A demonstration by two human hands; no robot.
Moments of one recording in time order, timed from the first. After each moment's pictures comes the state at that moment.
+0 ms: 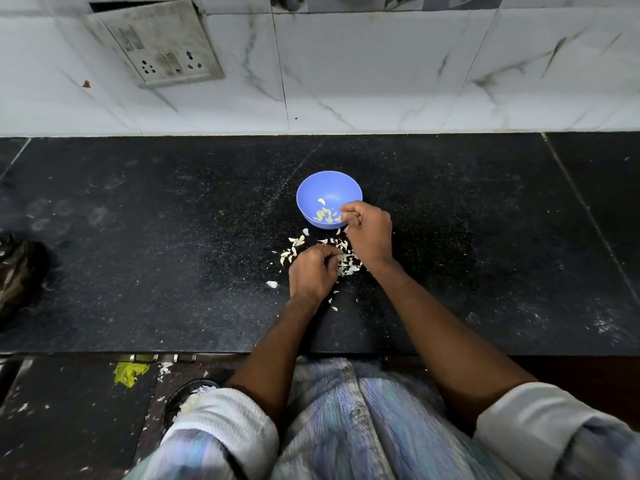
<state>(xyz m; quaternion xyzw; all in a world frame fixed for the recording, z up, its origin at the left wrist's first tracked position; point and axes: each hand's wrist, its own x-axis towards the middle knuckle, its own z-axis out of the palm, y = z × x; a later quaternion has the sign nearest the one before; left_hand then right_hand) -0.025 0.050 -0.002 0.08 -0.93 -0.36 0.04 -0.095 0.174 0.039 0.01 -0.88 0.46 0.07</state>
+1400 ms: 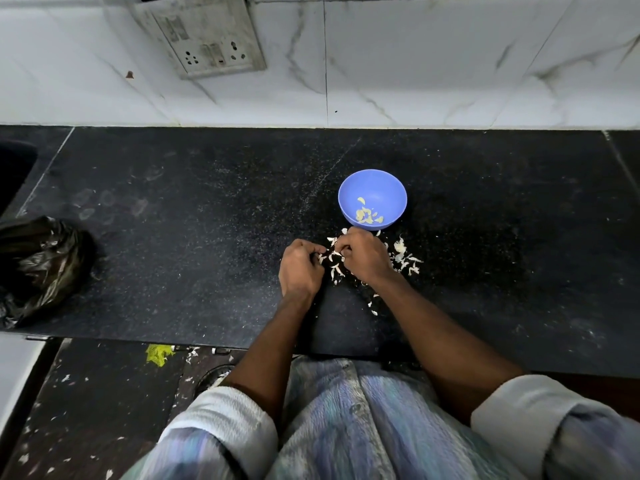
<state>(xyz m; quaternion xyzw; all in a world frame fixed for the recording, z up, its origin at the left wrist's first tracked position) -0.029 -0.047 -0.014 0.17 -0.92 -0.36 0.05 -0.083 0.102 0.011 0.16 -0.95 0.25 -0.09</state>
